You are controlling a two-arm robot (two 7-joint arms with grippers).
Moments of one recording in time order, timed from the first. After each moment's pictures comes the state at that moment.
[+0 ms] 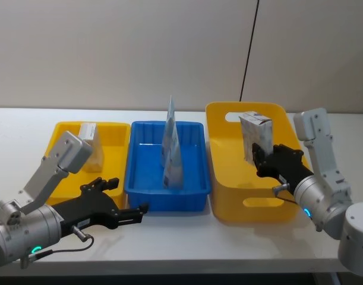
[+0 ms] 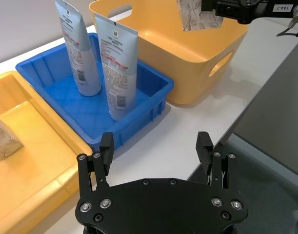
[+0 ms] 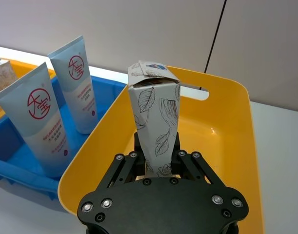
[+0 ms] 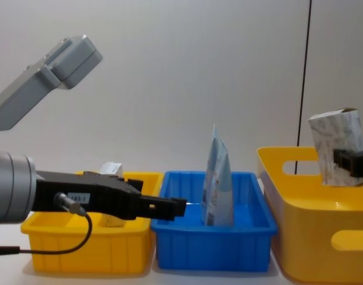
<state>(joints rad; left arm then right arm) -0.31 0.56 0.51 -1.70 -0.52 0.37 -0.41 0.24 0.39 -0.31 -1.56 0.33 0.27 0.03</state>
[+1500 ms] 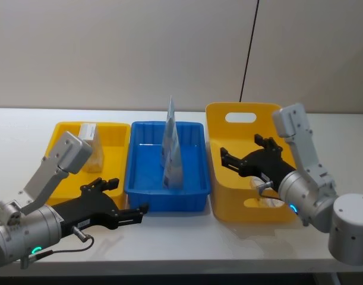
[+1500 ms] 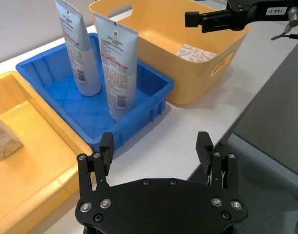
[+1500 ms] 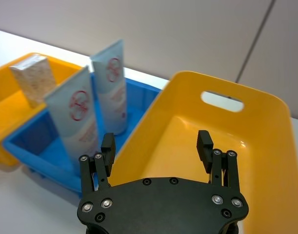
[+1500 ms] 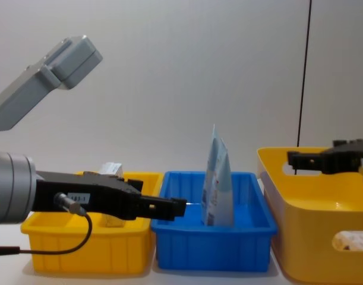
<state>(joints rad) -0.31 0.56 0.51 -1.70 -0.52 0.37 -0.41 0.29 0.38 -0.35 -1.54 0.31 0.29 0.12</state>
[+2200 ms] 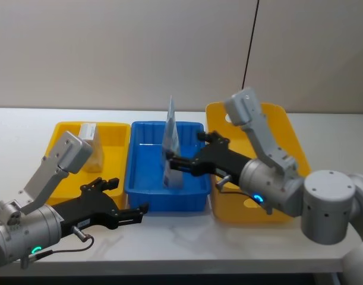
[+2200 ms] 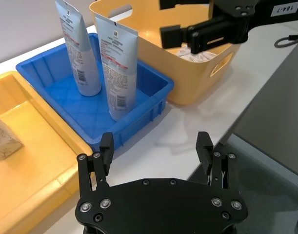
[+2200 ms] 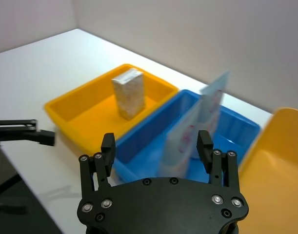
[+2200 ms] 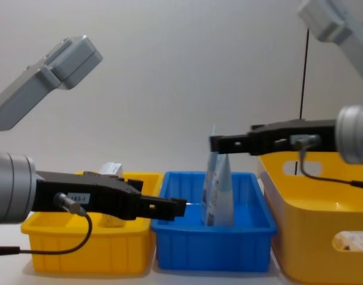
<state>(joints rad) -0.31 0.56 0.51 -1.70 -0.52 0.37 -0.41 0.39 0.35 -0.46 -1.56 0.35 0.37 0.32</state>
